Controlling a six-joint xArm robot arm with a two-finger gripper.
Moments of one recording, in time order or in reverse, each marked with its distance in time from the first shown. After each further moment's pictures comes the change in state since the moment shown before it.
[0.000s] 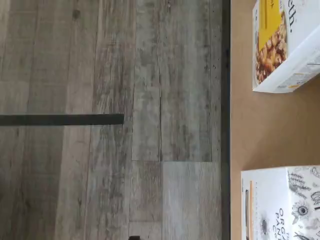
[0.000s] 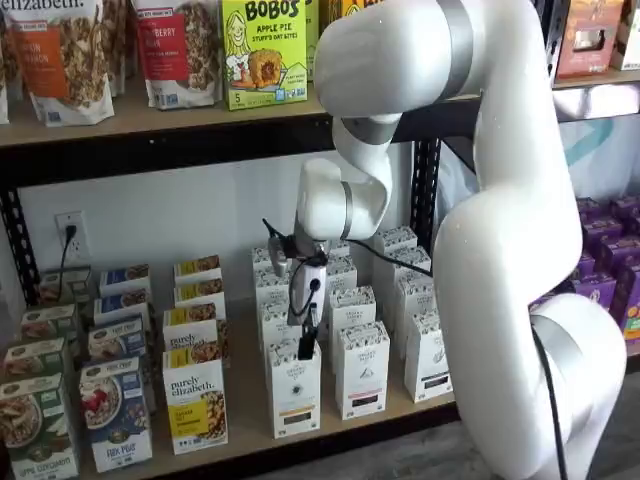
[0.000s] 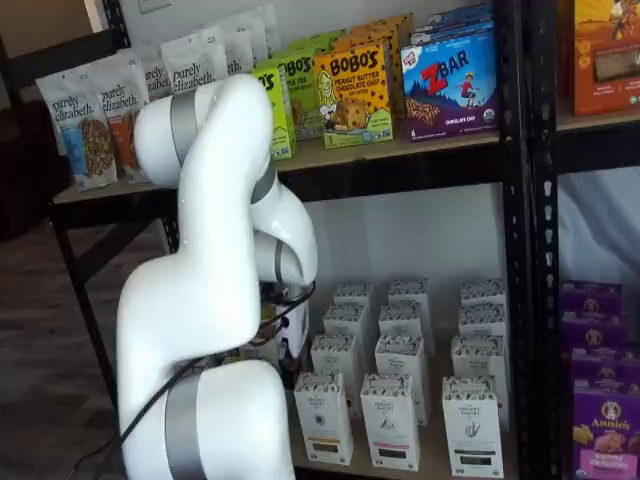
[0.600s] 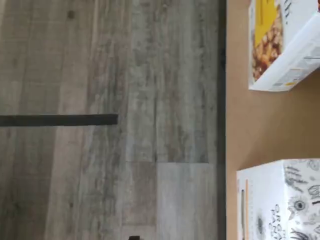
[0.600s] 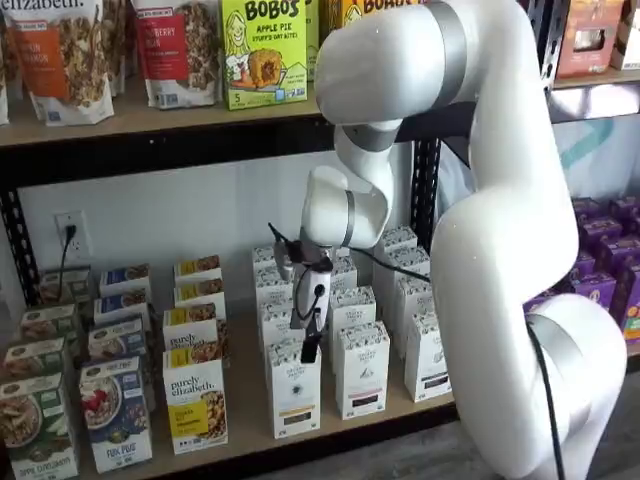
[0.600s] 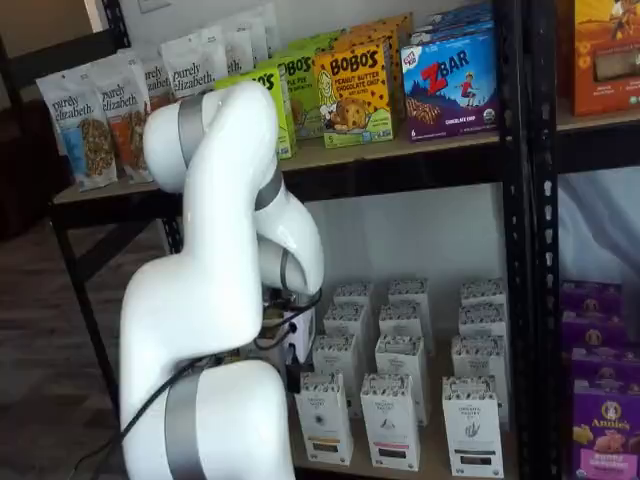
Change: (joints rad) arm -0.022 0.051 -0.028 0.078 -0.020 -0.095
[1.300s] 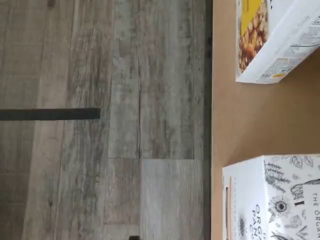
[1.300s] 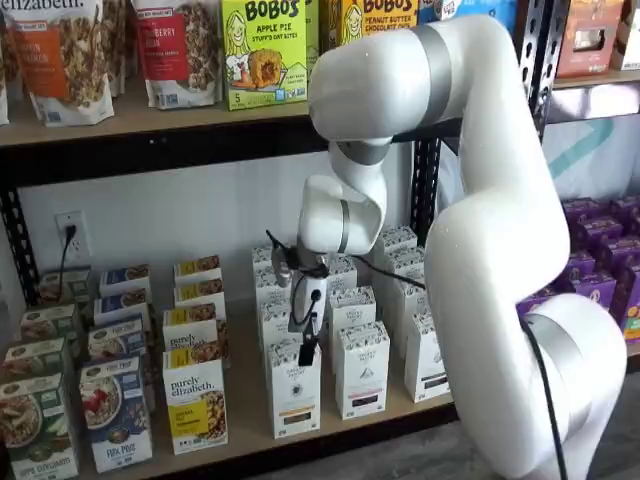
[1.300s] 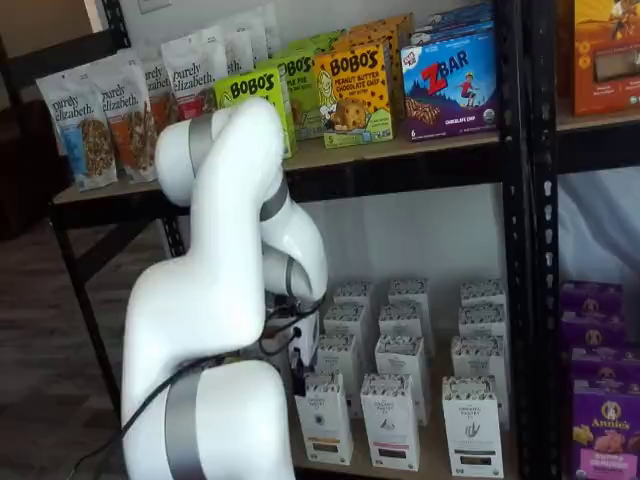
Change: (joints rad) arm -0.007 0.108 -0.109 -0.030 -0.004 0.020
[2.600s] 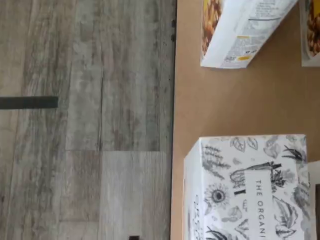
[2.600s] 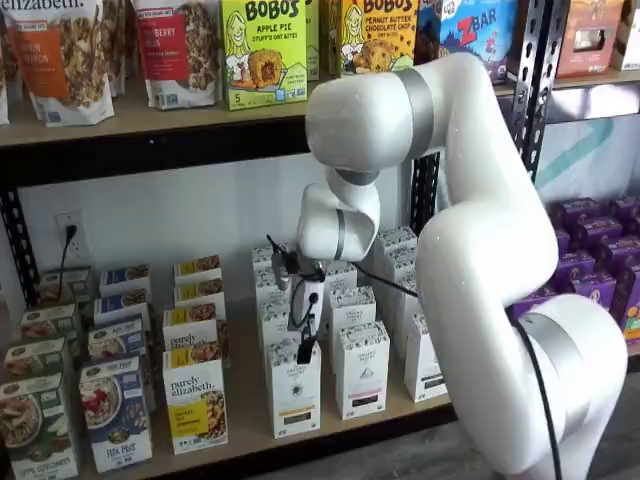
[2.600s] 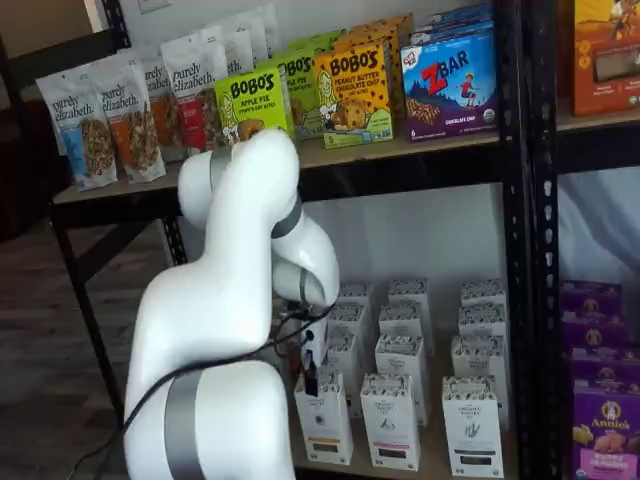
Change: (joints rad) arm -0.036 0.188 -0.229 -0.034 0.025 0.001
